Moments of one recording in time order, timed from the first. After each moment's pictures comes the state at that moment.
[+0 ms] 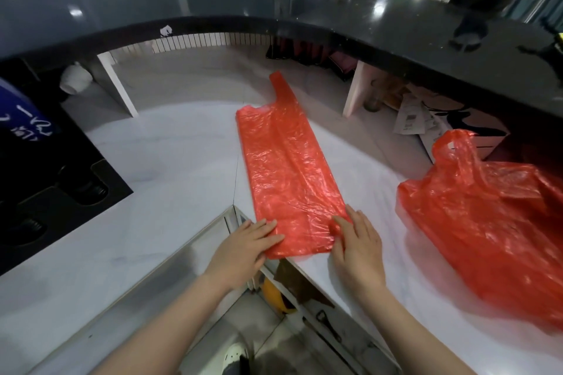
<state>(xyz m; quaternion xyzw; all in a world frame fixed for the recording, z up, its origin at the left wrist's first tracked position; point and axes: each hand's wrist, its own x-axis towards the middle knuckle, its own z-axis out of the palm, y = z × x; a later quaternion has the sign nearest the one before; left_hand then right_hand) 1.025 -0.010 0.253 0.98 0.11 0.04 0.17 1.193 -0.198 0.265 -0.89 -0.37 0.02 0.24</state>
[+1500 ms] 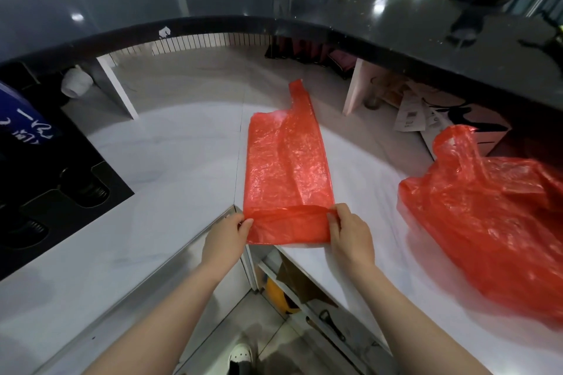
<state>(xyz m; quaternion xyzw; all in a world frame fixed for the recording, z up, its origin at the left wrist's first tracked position) 1.033 0.002 0.271 0.84 0.43 0.11 0.32 1.208 -0.167 0.268 -0.88 -0.35 0.07 0.31</state>
